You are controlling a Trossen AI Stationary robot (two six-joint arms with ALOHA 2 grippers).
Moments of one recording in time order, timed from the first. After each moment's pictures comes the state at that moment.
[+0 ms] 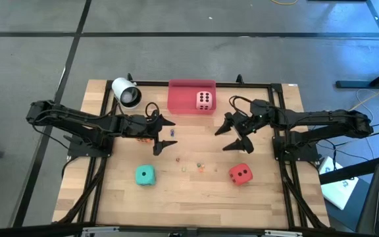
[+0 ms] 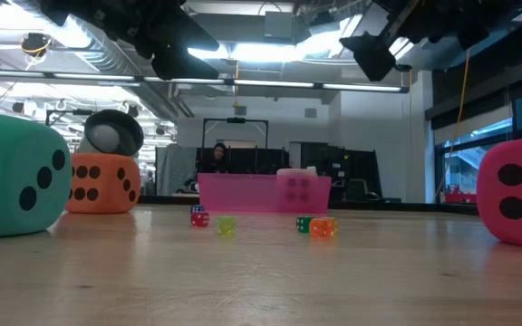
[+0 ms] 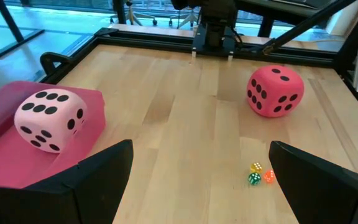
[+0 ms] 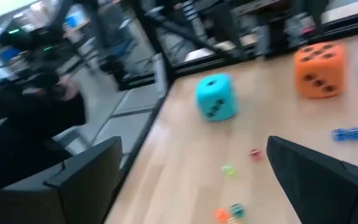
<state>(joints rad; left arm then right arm) -0.01 1.08 0.66 0.11 -0.20 -0.11 -0.11 1.06 0.66 0.12 -0.55 0.29</state>
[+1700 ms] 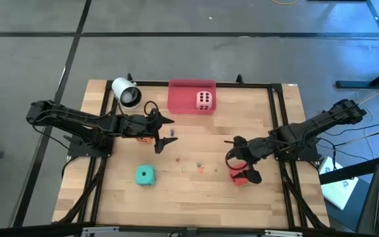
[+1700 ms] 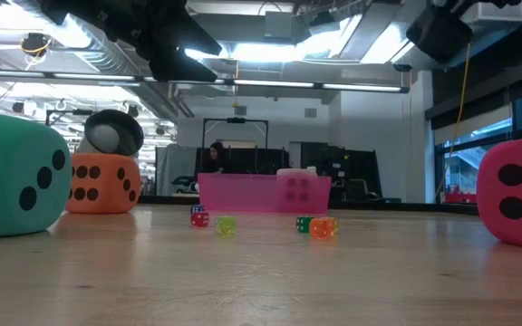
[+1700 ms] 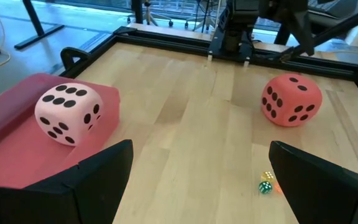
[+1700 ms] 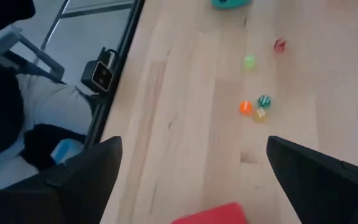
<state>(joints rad) -0.01 1.08 0.66 0.11 -0.26 -0.16 0.42 1.12 0.86 -0.47 -0.06 0.38</state>
